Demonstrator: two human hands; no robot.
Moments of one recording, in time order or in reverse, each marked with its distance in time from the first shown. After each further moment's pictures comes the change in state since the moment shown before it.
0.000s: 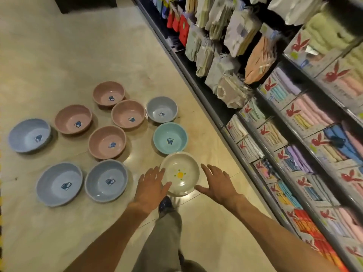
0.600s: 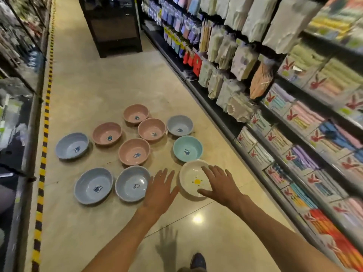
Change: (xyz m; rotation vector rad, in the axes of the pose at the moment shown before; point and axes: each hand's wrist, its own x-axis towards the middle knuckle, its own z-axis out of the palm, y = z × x) left_hand -0.216 -0.048 -0.016 0.094 0.193 0.029; right_hand -0.174 -0.127 0.028 -0.063 0.193 -0.149
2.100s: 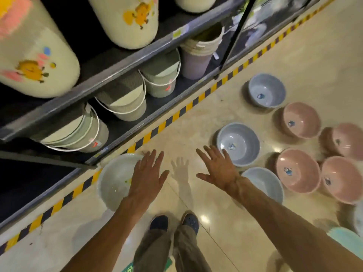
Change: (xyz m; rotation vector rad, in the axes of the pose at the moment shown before) left_hand -0.294 -0.550 0.241 -0.477 0.309 -1.222; right_hand 0.248 -0.682 0.356 -0.693 -0.359 -1.207
